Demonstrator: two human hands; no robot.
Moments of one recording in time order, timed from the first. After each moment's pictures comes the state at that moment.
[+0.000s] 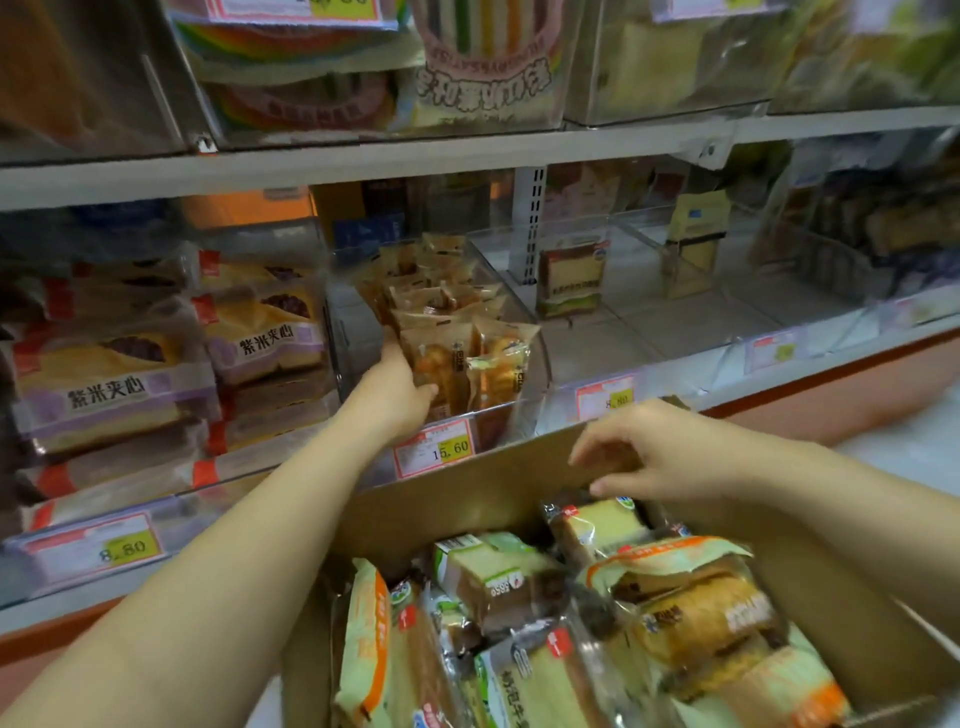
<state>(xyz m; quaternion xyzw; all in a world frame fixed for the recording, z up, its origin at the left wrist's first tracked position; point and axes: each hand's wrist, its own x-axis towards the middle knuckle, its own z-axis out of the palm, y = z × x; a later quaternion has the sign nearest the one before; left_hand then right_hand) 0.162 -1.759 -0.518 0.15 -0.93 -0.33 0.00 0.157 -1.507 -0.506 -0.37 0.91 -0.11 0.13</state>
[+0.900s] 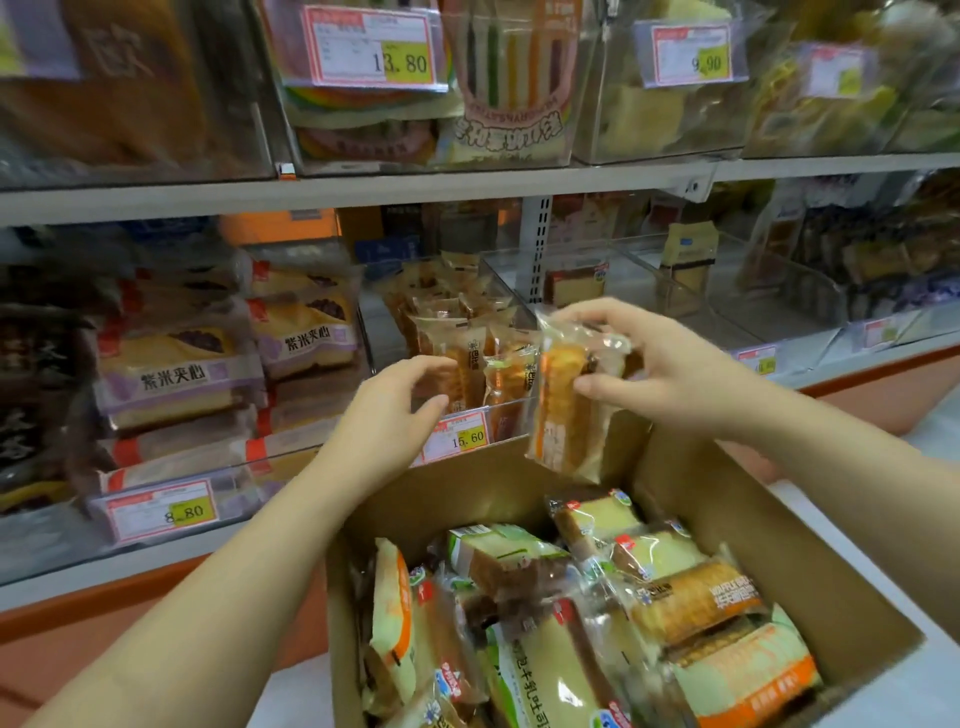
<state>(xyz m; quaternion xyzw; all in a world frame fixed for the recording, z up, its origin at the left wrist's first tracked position) 0.239 -1.768 -0.505 -0.03 -0.93 -0.33 0.14 0.202 -1.524 -0.439 -0.37 0.86 -0.34 0.02</state>
